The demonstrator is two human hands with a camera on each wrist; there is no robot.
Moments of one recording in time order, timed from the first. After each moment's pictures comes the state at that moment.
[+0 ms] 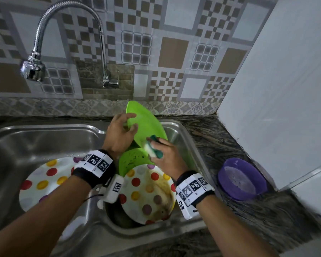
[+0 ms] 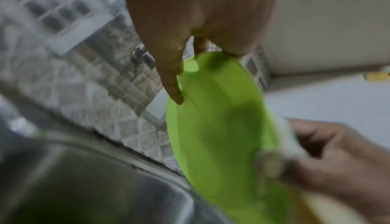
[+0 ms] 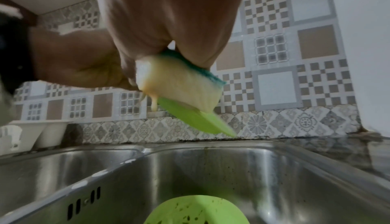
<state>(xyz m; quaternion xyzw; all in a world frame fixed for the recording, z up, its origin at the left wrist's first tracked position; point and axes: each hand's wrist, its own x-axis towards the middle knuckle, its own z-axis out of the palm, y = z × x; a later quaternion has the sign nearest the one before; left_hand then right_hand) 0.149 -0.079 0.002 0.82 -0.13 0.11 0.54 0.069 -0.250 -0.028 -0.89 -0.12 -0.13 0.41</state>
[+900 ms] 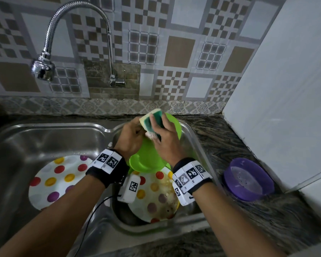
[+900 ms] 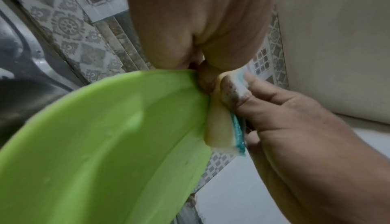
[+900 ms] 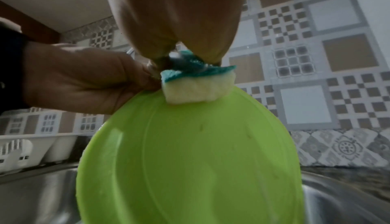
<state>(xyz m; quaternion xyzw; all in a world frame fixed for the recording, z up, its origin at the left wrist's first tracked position) 0.138 -0.091 0.001 0.70 -0.21 0.01 0.68 0.094 -0.226 0.006 -0.92 -0.10 -0.22 0.31</state>
